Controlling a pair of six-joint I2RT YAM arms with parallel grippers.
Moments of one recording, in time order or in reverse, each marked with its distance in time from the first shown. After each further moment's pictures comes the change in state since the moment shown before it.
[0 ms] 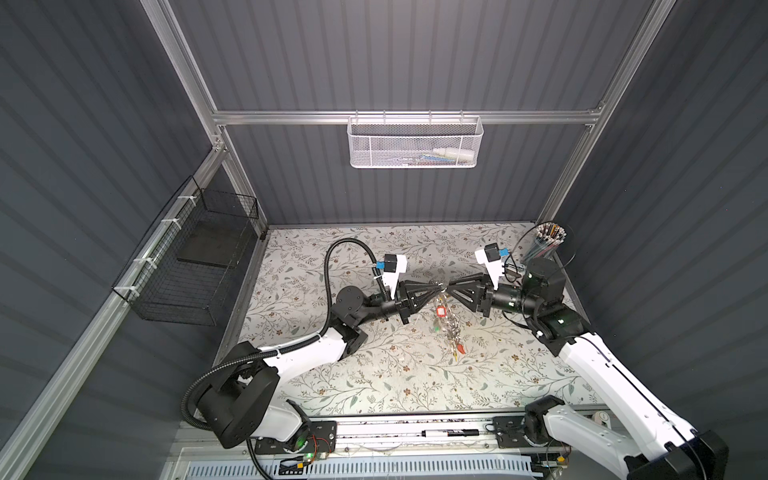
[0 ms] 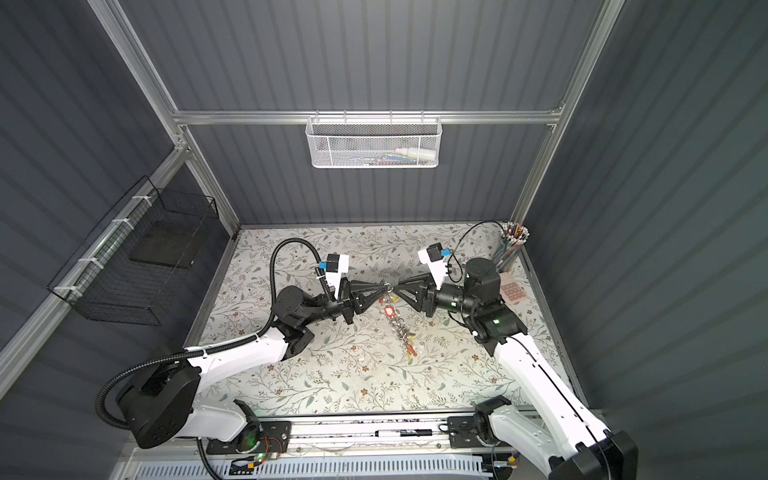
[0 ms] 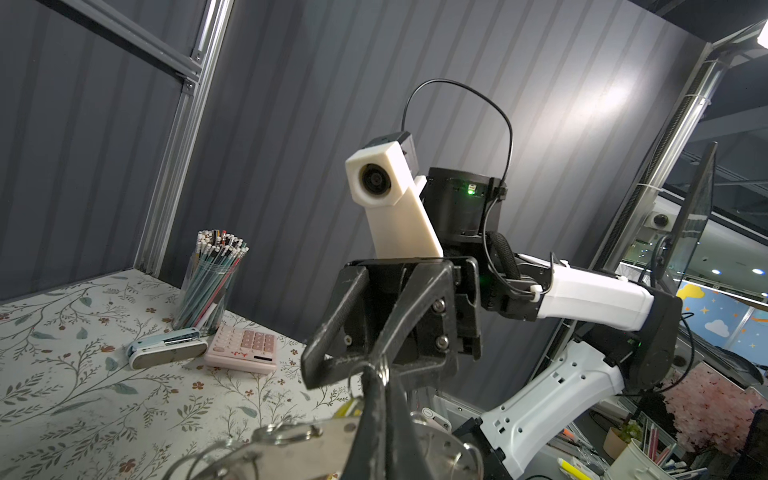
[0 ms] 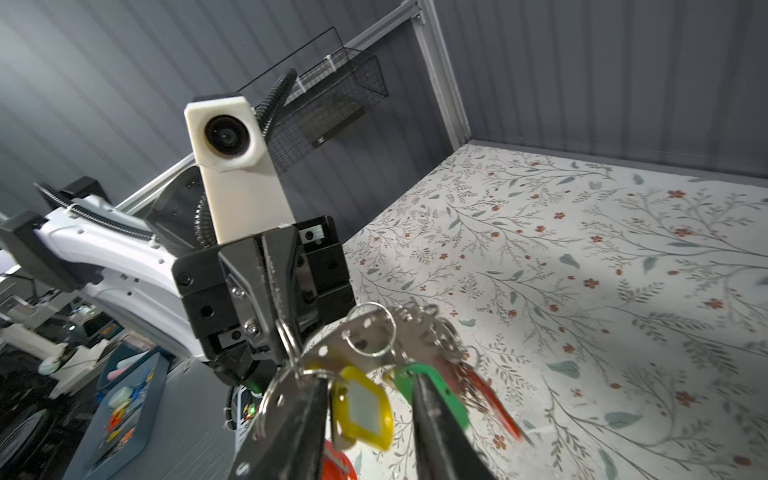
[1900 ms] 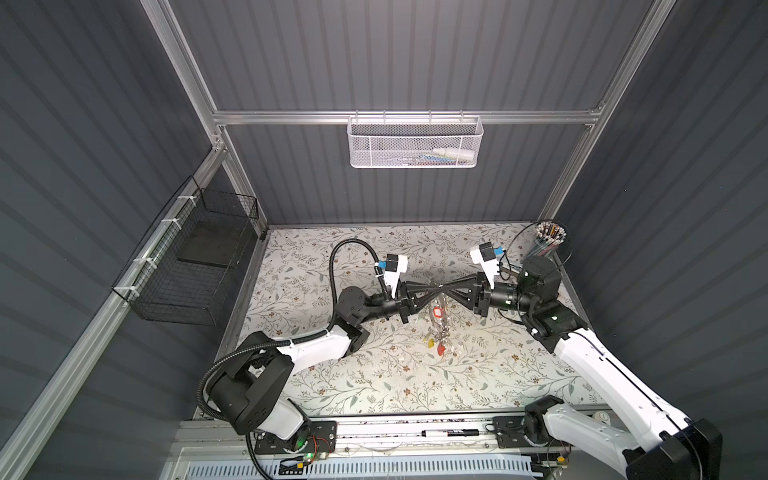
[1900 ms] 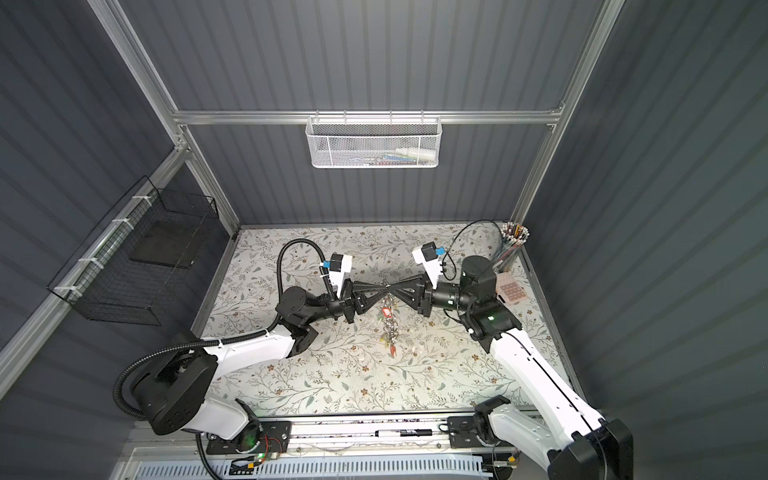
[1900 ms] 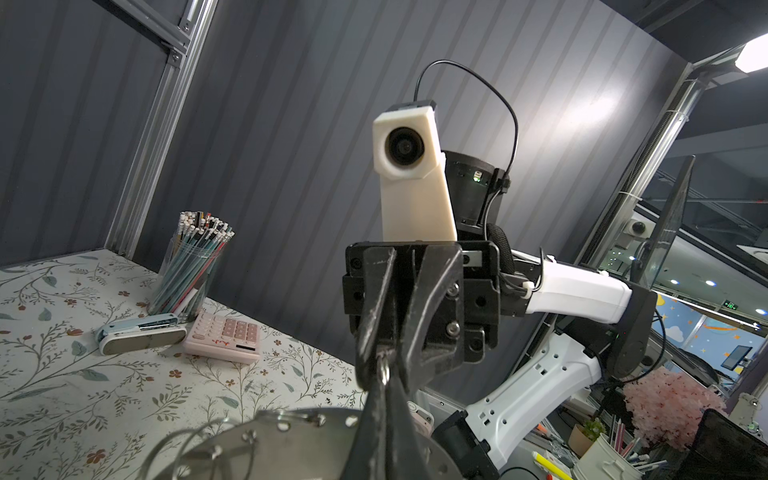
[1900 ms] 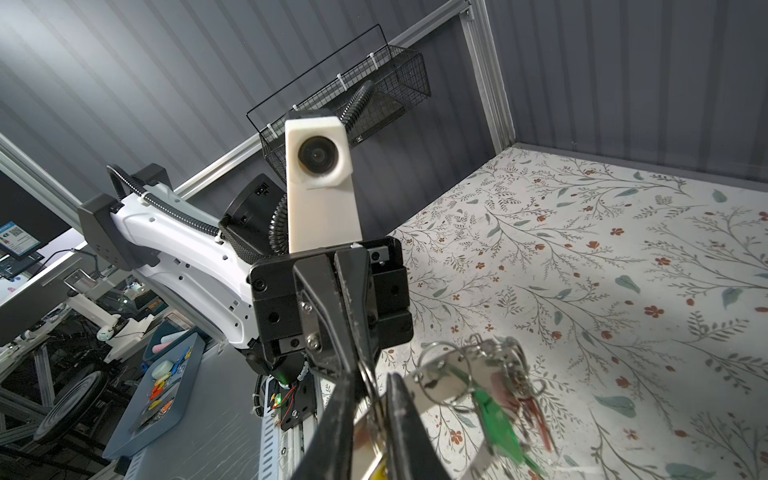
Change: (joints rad) left arm 0.011 0.083 0.000 0.112 0.052 -0.090; right arm 0.038 0.056 0.000 0.115 -0.139 0.042
